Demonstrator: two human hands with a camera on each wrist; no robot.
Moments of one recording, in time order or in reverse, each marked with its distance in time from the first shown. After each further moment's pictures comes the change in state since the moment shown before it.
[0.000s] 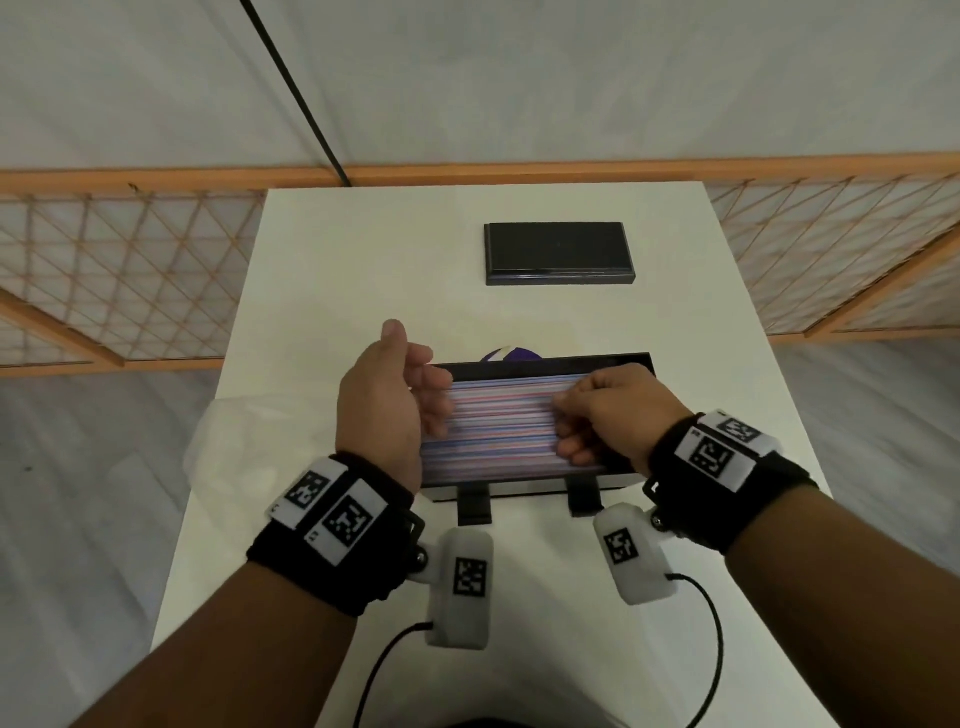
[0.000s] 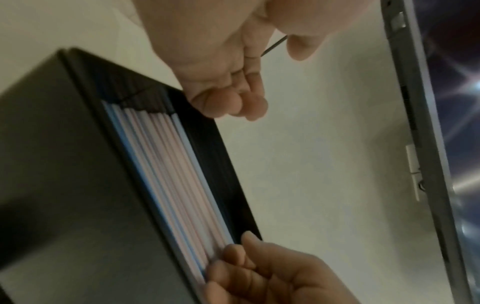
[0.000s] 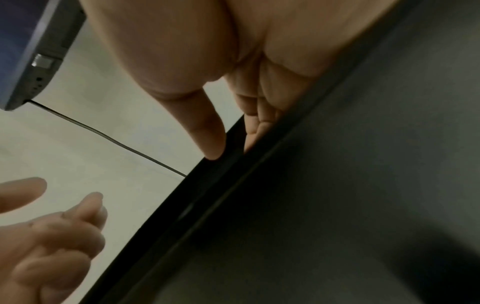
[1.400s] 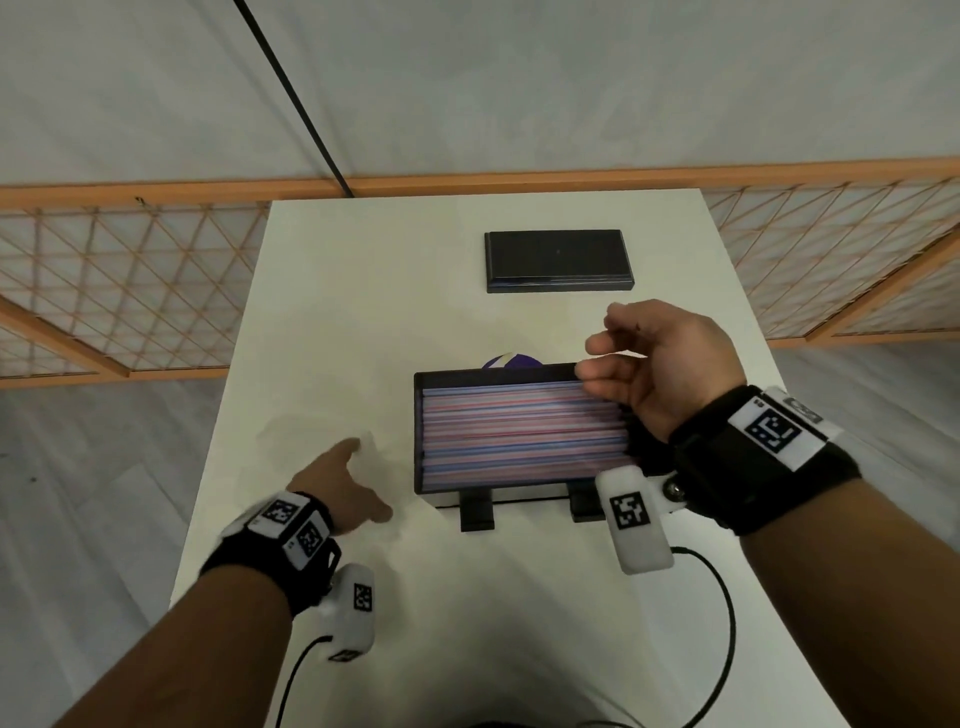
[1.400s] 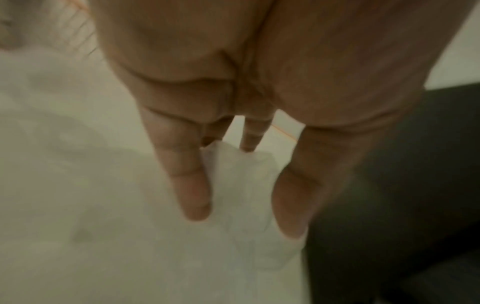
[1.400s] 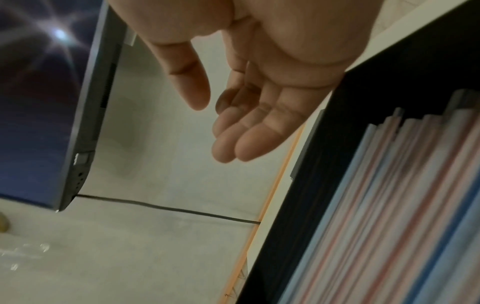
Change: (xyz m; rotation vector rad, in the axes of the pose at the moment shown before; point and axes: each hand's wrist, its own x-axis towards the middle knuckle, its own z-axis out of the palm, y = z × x) left_hand 0.056 -0.057 -0.096 1.220 -0.170 -0.344; right_hand -0.016 -0.038 -0.022 0.603 0.111 -0.187
